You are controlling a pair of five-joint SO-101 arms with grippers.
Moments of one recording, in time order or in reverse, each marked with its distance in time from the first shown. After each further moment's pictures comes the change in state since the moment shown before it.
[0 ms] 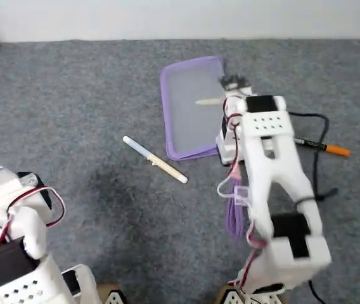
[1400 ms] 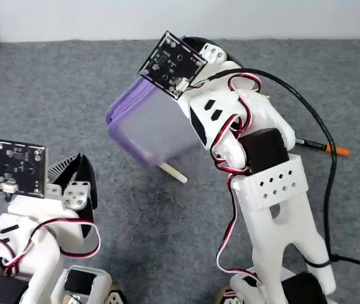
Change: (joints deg) left arm 35.7 -0.6 -21.7 12.4 0.4; right arm -16.4 -25.7 -5.3 -37.1 33.2
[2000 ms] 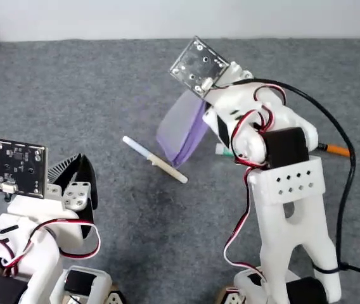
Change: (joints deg) left arm 0.2 0.0 0.0 0.0 0.0; right arm 8.7 -0.6 2.6 21.1 0.1
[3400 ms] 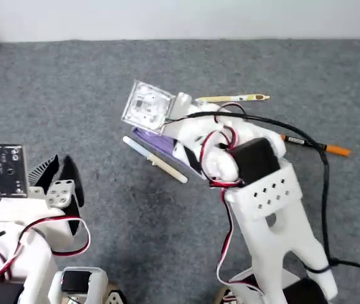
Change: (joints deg) left arm -9.3 0.0 -1.8 1.7 0.1; right arm -13.0 -2.4 1.7 10.2 1.1
